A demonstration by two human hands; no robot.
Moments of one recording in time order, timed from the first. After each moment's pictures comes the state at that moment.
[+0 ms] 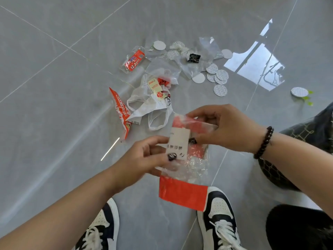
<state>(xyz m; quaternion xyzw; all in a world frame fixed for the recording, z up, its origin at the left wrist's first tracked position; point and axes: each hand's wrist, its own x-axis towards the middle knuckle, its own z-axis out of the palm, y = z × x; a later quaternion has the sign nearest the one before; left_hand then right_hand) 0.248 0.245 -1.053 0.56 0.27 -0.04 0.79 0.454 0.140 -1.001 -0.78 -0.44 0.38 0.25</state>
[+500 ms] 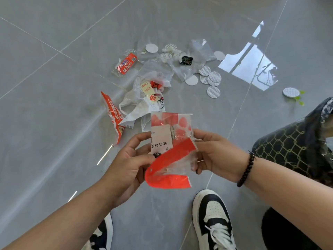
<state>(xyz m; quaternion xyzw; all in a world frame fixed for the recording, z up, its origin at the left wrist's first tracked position) 0.259 0.229 -1.051 0.37 0.37 0.08 0.85 0.432 0.118 -1.024 -0.58 -0.11 0.66 0.46</state>
